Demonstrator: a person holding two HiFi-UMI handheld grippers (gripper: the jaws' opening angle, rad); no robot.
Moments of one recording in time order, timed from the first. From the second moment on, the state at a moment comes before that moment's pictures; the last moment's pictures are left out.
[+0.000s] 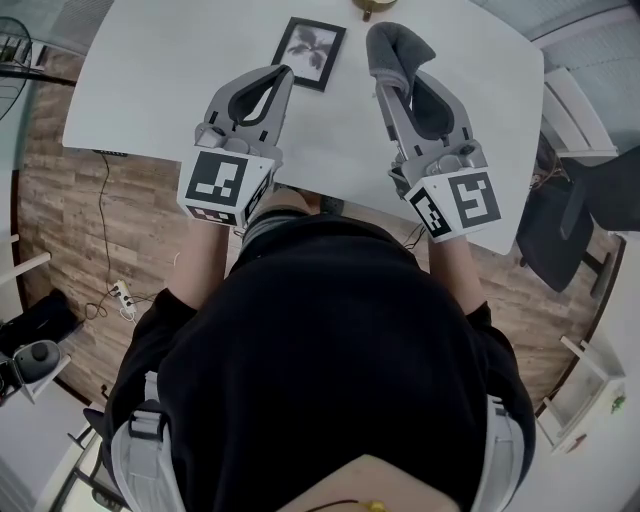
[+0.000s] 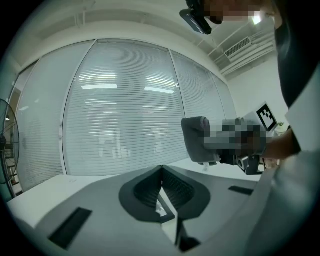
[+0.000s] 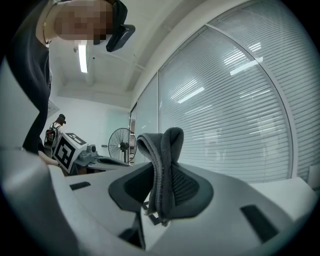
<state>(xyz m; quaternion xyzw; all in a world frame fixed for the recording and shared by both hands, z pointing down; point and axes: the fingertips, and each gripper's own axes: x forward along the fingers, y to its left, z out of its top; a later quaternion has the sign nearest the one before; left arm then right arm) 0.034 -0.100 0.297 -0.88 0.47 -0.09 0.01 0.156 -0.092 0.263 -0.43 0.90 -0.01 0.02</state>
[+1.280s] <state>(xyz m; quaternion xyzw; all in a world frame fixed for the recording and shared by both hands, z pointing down) 0.026 -0.102 0.279 -0.88 0.48 -0.06 0.02 0.158 -0.089 0.246 -0.42 0.90 0.01 0.03</state>
